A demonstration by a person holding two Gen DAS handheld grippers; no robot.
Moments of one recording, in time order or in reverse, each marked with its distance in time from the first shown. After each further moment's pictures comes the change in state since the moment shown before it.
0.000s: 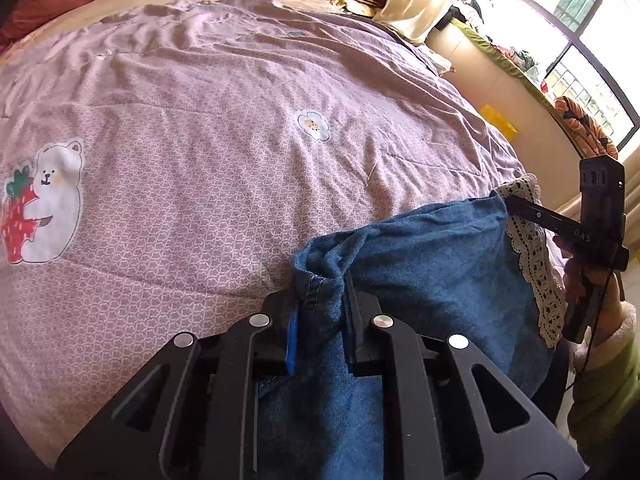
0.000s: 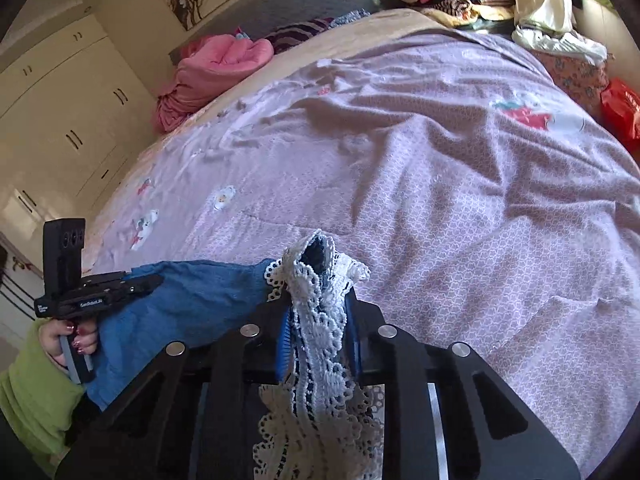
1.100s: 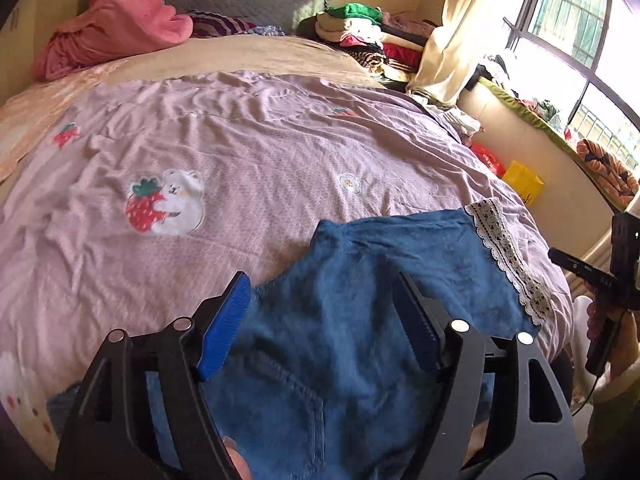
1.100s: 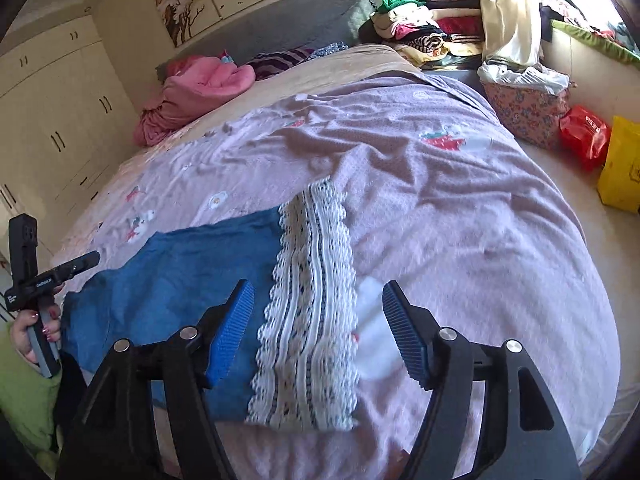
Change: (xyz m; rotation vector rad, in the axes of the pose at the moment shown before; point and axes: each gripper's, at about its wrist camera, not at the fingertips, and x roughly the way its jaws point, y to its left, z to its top) left arm -0.112 -0.014 -0.055 -0.073 -0.241 0.179; right arm -0.088 -0.002 -0.049 0.002 -0.087 -0.130
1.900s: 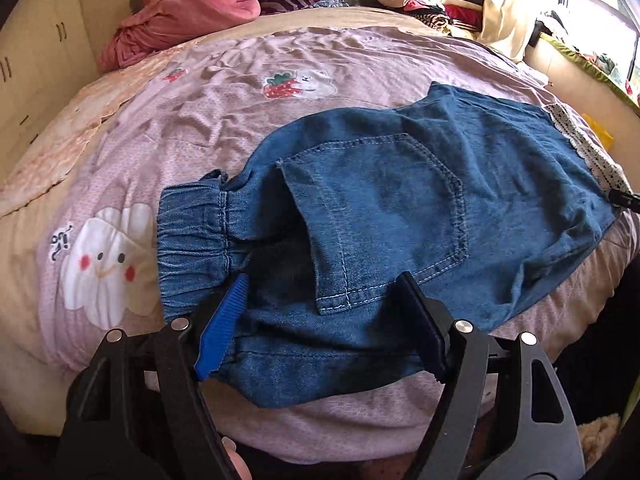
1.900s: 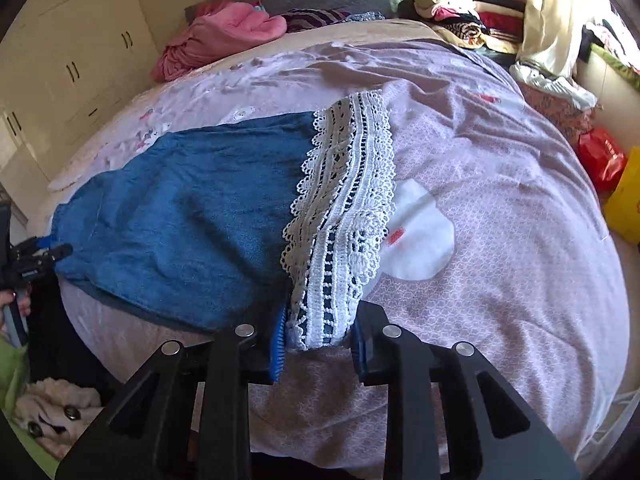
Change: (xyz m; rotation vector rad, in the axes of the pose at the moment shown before) left arm -0.047 0.047 -0.117 0.052 0.094 0.338; right arm 0.015 0.033 -0.055 -0.200 0.131 -0.026
